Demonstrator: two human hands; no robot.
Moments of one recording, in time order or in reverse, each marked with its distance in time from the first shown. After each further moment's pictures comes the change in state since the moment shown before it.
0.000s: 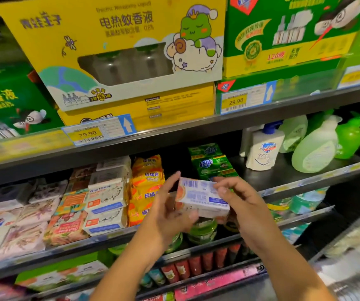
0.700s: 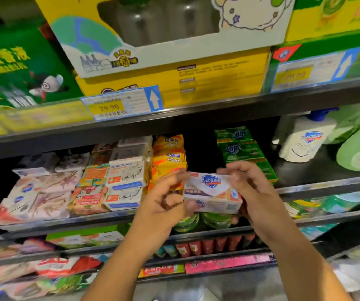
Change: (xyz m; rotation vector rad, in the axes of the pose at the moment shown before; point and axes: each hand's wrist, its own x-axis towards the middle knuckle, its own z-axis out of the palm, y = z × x) left_hand -0.012 -0.004 -0.031 0.090 0.147 0.111; right_hand 0.020 0.011 0.022 0.027 -0.139 0.110
